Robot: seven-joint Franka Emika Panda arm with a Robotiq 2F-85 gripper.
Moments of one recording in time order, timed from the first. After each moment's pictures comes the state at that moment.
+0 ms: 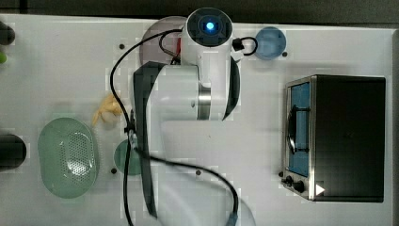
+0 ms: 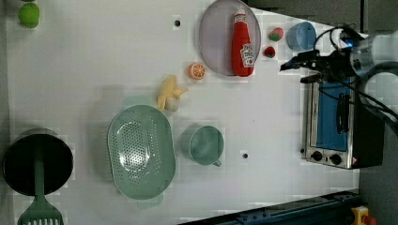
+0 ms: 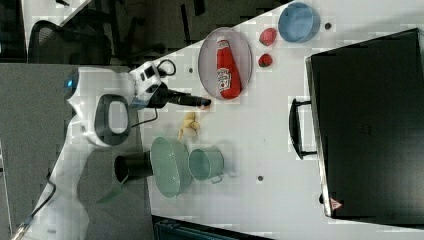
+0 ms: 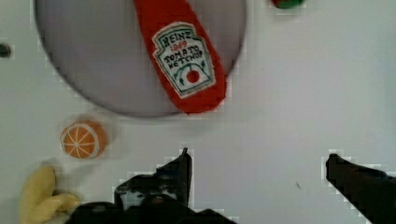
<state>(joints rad) -0.09 0.36 0.12 -1.79 0.01 0.49 -0.44</state>
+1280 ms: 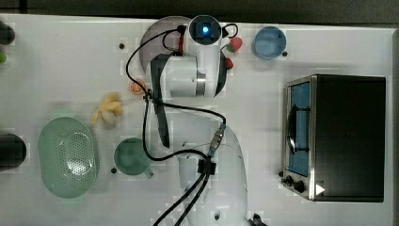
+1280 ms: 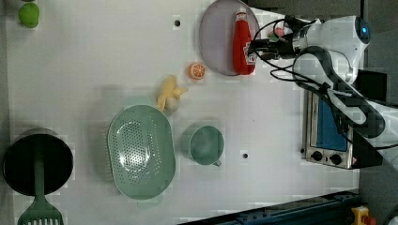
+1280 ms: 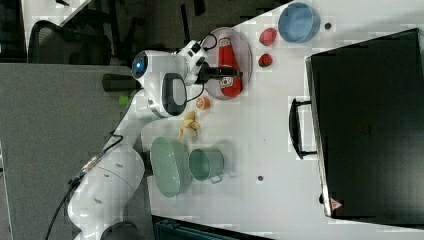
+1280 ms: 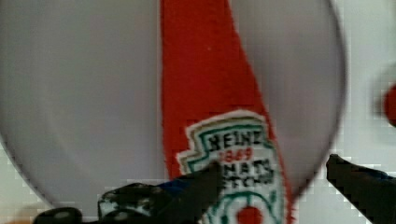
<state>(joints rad) -0.05 0.79 0.10 -1.59 -0.01 0.80 -0.65</state>
